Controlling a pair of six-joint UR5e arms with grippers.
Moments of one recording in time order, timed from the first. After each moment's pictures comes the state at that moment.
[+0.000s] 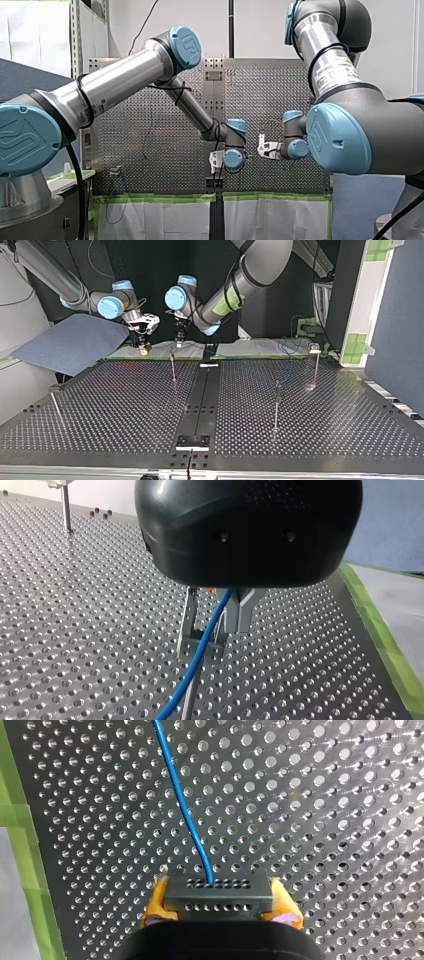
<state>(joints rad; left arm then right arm) -0.78 -2.56 -1.30 -2.58 -2.10 -1.73 1.83 -0.83 1.75 -0.70 1.29 1.65</state>
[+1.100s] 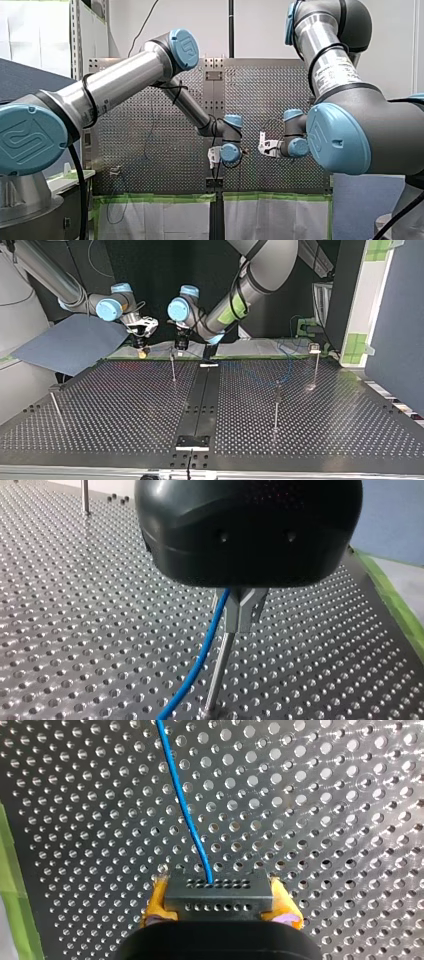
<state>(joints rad) -0.73 -2.56 -1.24 -2.62 -2.03 -1.75 1.82 -0.83 1.72 -0.70 1.29 1.66</state>
